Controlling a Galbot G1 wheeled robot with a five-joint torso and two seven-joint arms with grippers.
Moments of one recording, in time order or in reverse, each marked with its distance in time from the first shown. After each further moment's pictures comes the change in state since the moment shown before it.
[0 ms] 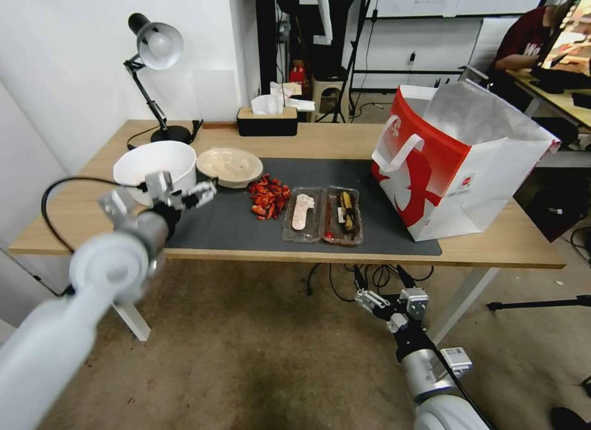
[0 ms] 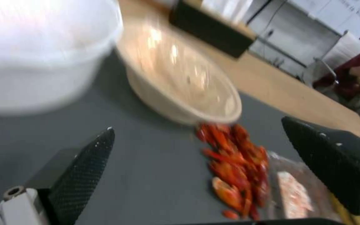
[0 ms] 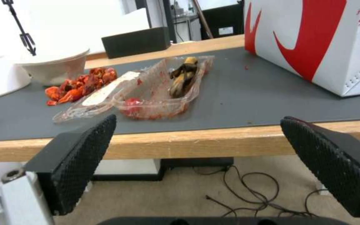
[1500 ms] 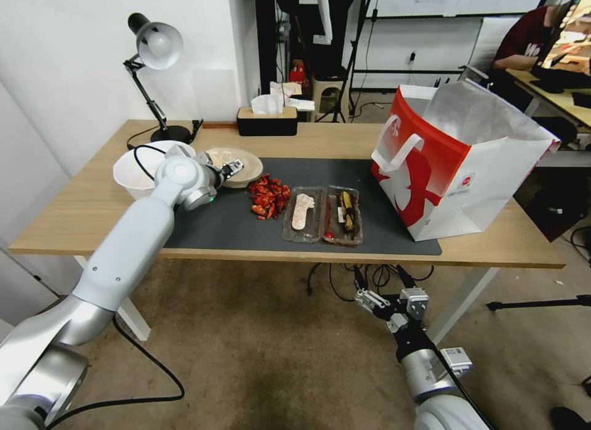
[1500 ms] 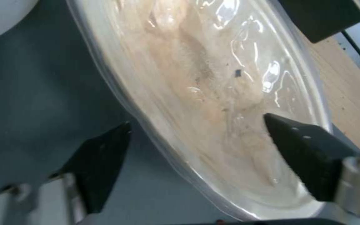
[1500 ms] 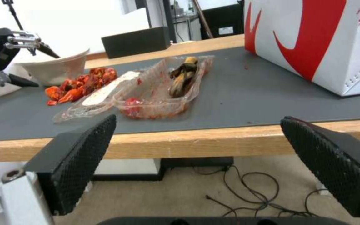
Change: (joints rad) left arm -0.470 -0.232 0.310 0.598 -0.139 -0.039 -0.153; right arm 0.000 0.000 0.000 0.000 0.000 0.000 0.000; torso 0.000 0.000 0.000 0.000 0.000
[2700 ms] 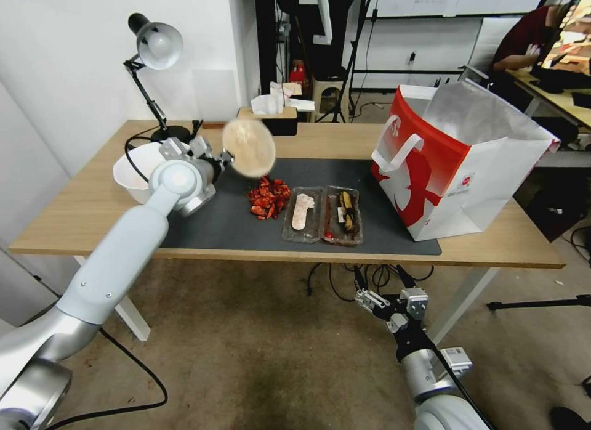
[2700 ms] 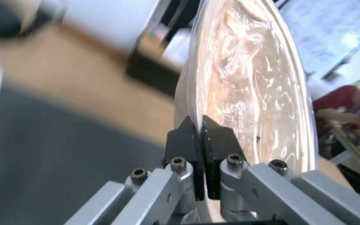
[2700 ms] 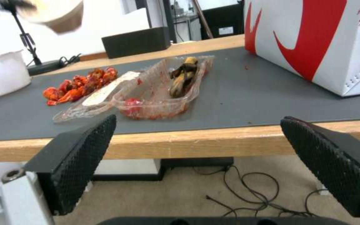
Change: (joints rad) left arm 0.061 0.099 0.003 -0.173 0.310 -0.153 0.411; right arm 0.000 0.000 0.000 0.000 0.000 0.000 0.000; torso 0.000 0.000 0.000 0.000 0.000
